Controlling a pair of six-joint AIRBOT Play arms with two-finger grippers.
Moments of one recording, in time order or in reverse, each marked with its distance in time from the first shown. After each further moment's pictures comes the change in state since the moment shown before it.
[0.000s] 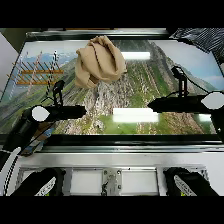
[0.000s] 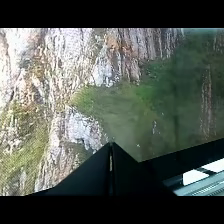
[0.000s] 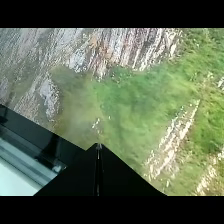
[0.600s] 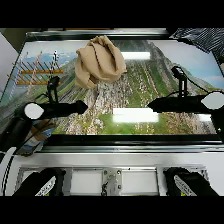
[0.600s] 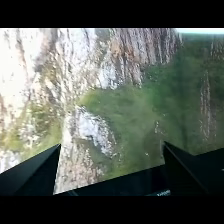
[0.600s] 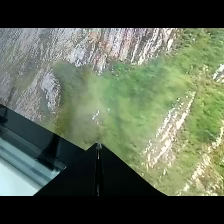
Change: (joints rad) left arm 0.087 0.033 0.086 0.074 -0.083 -0.002; right arm 0.000 0.000 0.000 0.000 0.000 0.000
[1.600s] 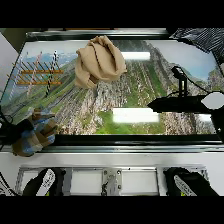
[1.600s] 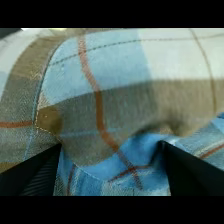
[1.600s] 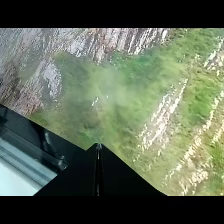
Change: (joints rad) left arm 0.710 0.007 -0.139 0.509 -0.156 -0.128; right arm 0.000 0.000 0.000 0.000 0.000 0.000
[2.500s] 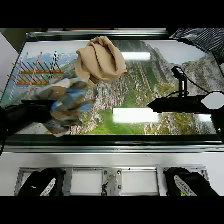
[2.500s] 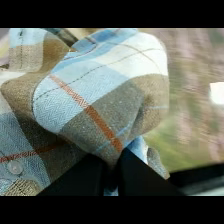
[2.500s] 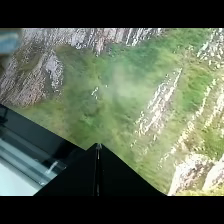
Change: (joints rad) left arm -0.945 0.391 0.399 -0.158 -0.092 -0.151; right arm 0.000 0.000 0.000 0.001 0.000 0.000
